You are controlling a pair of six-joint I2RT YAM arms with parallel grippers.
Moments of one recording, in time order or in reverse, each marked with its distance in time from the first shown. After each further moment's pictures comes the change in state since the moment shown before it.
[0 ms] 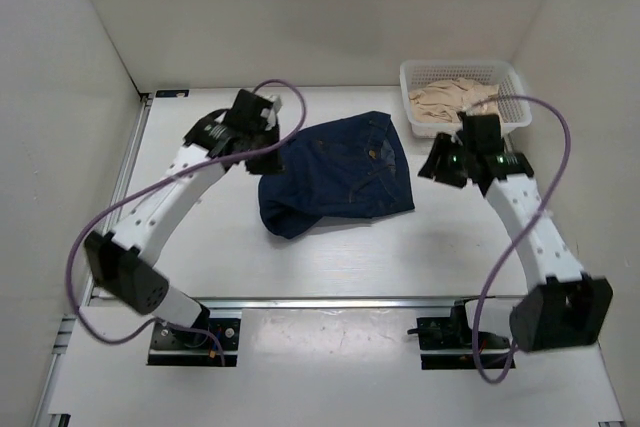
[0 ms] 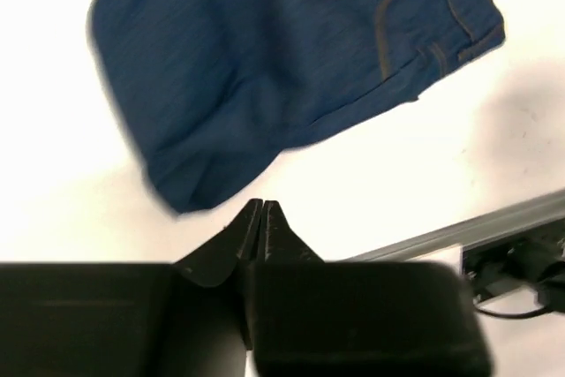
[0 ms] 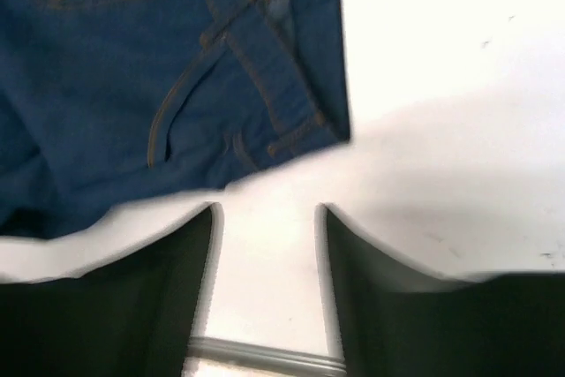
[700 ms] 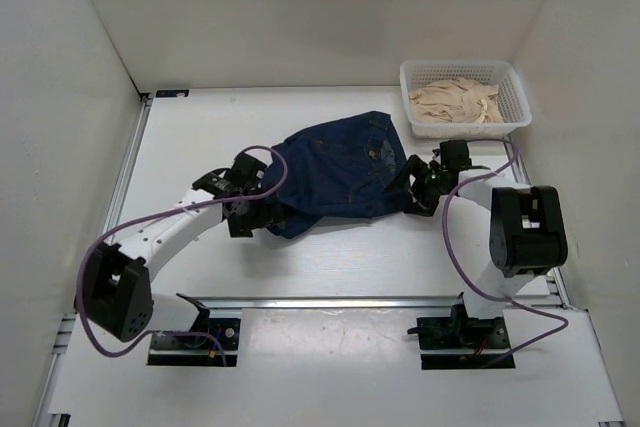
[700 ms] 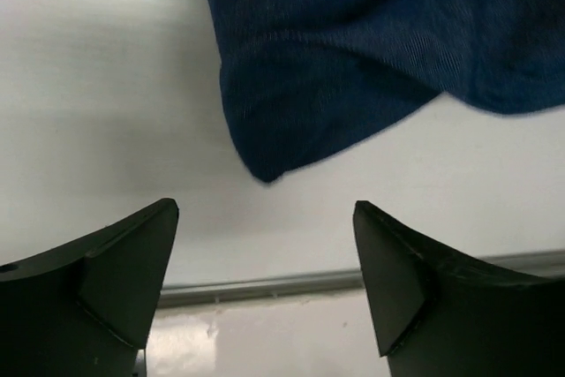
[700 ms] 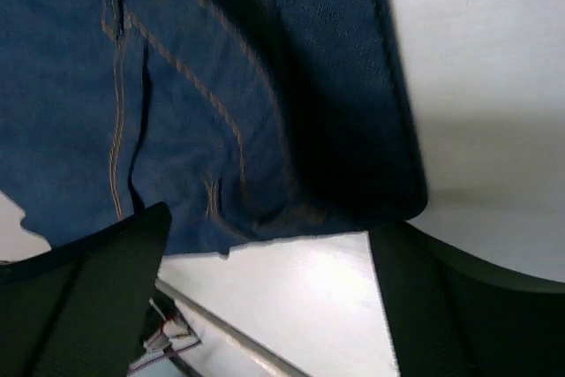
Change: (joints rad) left arm 0.026 -0.234 -0.675 0.207 -0.032 -0.252; right arm -0.080 0.348 -0.344 0.482 -0.393 0.275
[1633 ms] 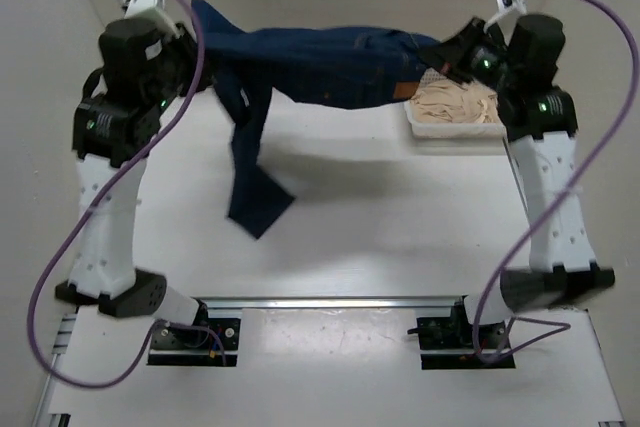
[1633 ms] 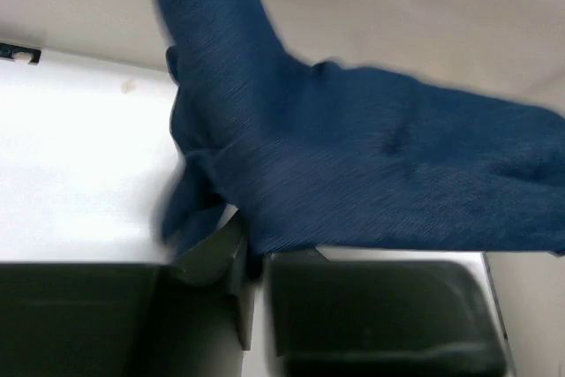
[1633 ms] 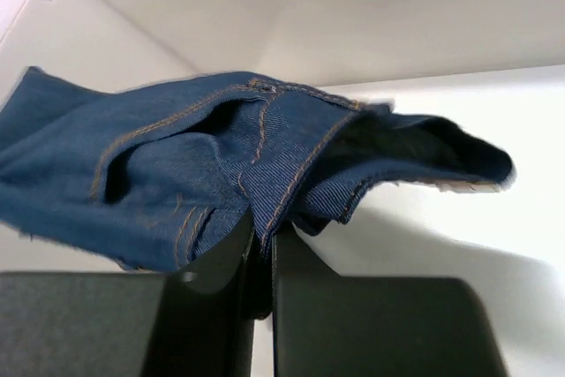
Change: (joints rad) left arm 0.234 0.236 1.381 -0.238 -0.137 0.270; right arm 0.045 -0.120 1.092 -0.292 0.033 -0.011
